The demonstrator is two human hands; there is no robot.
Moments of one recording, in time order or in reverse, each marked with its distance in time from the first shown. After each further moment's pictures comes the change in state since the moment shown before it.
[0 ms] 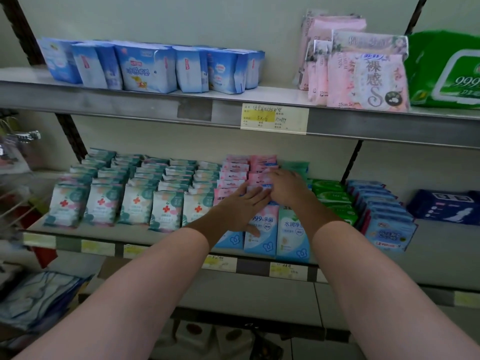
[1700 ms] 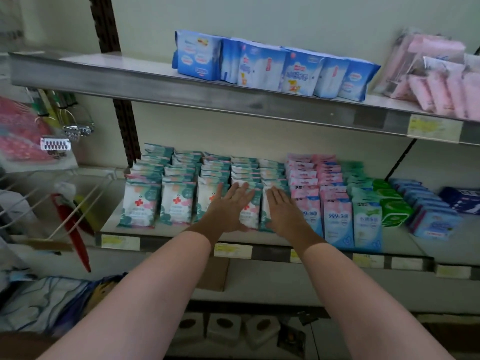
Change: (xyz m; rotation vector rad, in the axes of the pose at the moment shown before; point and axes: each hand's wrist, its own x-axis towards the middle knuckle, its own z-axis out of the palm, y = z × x) left_hand -0.169 -0.149 0.118 -0.204 -0.007 -0.220; right_hand -0.005 -0.247 0.049 -0.018 -0.094 0.114
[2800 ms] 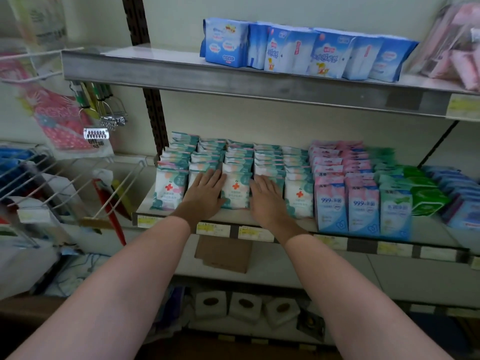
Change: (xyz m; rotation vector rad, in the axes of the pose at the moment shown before) left_hand -0.080 -0.085 0.018 -0.063 0.055 -0.223; right_hand -0.001 -0.103 0.003 0.205 0.251 -0.167
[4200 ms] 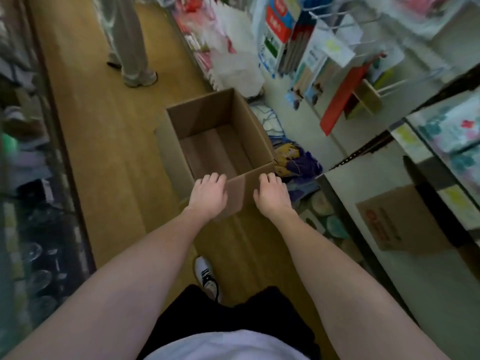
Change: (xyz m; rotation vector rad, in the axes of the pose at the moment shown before) left_hand -0.517 -0.033 0.167 -0.439 -0.192 -1.151; right_hand -0.205 -0.386 0.169 0.061 -0.633 -0.661
